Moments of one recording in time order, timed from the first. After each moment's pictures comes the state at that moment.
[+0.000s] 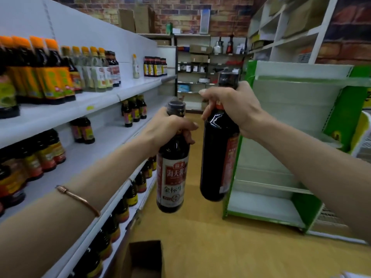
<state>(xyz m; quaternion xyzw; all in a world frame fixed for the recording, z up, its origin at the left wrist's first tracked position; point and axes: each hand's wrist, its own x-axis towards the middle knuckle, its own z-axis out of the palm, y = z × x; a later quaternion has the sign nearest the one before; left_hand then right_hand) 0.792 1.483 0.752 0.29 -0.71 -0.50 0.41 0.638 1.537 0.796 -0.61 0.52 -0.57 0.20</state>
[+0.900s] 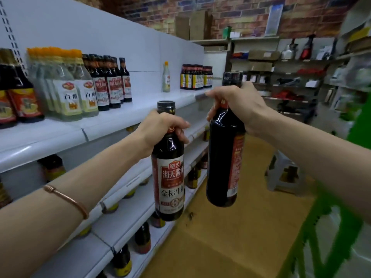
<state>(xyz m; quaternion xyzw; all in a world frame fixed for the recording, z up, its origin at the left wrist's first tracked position) 0.606 0.925 0.776 0.41 -0.60 -0.46 0.51 0.425 0.933 0.825 -0.68 0.43 -0.51 0.31</state>
